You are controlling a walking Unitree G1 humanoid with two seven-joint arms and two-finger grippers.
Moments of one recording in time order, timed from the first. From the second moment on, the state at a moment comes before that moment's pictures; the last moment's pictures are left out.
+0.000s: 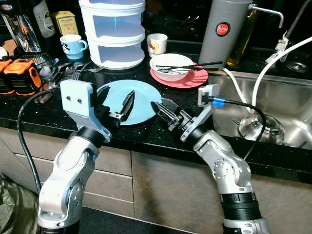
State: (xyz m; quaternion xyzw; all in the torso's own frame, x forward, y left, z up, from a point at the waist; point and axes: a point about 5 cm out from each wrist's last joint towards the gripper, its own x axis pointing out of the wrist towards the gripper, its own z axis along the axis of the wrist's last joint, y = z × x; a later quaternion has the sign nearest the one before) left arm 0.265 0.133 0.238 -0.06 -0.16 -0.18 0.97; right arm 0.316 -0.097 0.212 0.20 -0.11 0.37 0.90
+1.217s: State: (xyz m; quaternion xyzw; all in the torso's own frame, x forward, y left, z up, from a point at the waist) left arm 0.284 0.241 0.219 -0.42 -0.06 -0.04 0.90; right arm 0.314 -0.089 0.210 0.19 -0.10 0.39 0.89
